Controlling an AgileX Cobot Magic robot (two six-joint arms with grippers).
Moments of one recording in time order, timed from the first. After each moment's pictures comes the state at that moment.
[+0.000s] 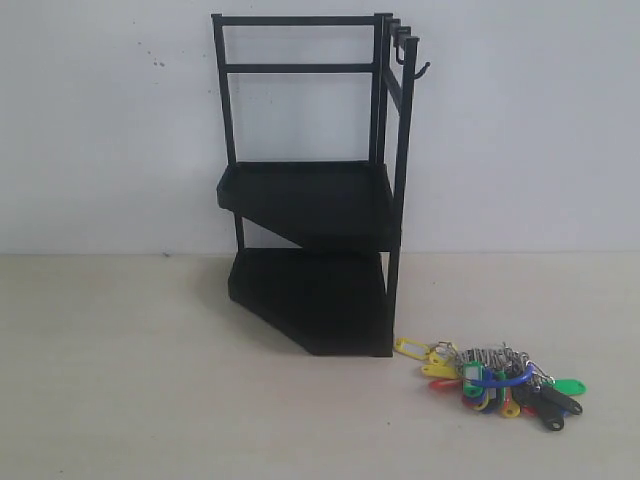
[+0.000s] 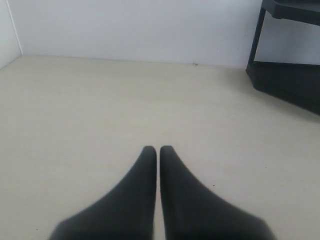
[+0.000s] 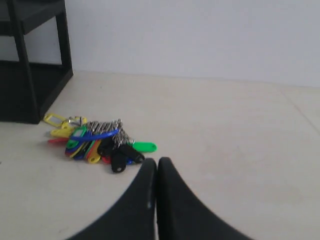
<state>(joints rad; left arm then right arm) -0.03 0.00 0.00 -0.08 0.31 0.05 0.02 0.01 0.00 -0.02 0.24 -0.05</state>
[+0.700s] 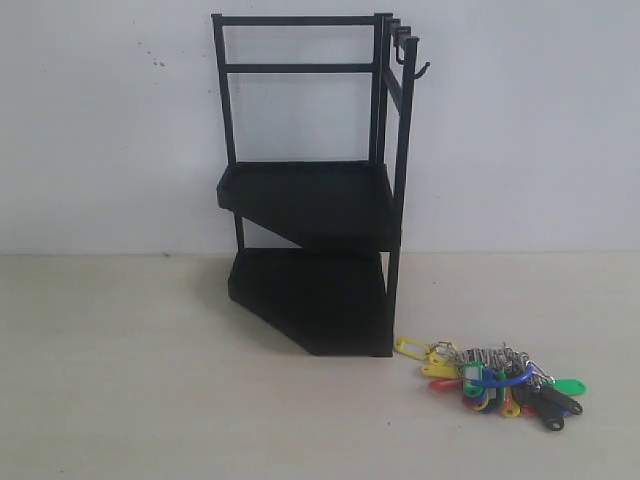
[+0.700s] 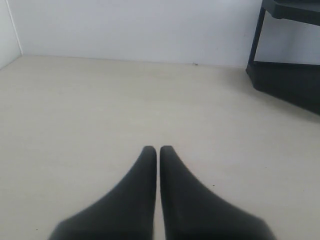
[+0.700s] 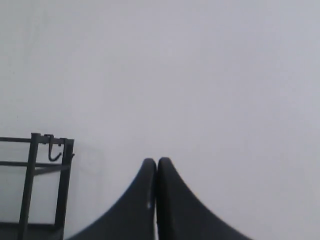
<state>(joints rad) -0.03 0.00 0.00 -0.08 0.31 0.05 0.02 0.00 -0.03 0.00 -0.44 -0.04</state>
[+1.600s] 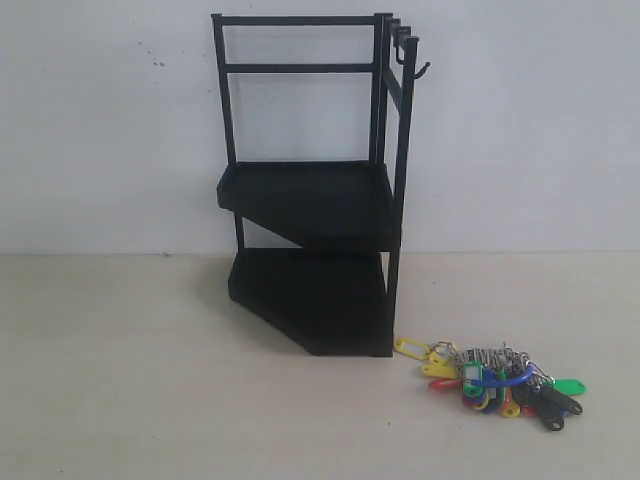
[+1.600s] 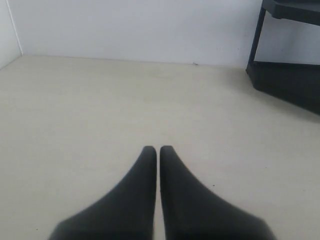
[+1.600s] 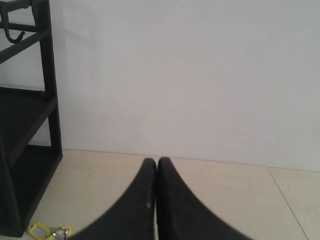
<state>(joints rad) -0.03 0.00 0.00 -0.08 0.31 0.05 0.02 0.76 -0.68 0.00 0.16 -0.09</state>
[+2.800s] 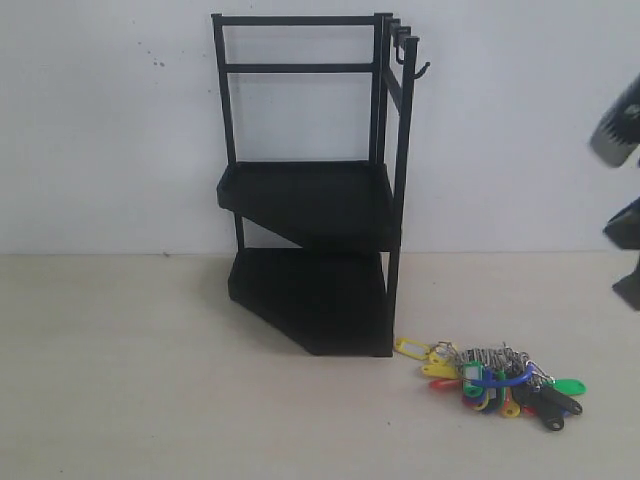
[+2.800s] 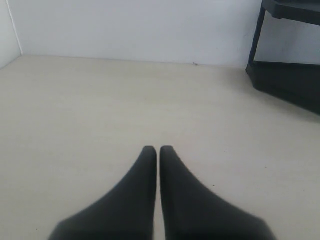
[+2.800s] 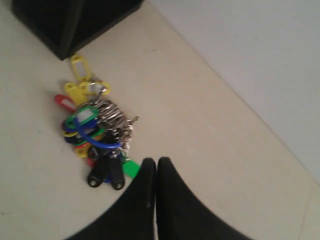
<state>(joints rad) -0.03 0.00 0.00 -0.08 0.31 0.05 0.16 1.22 -0.99 0.11 0.61 -0.81</state>
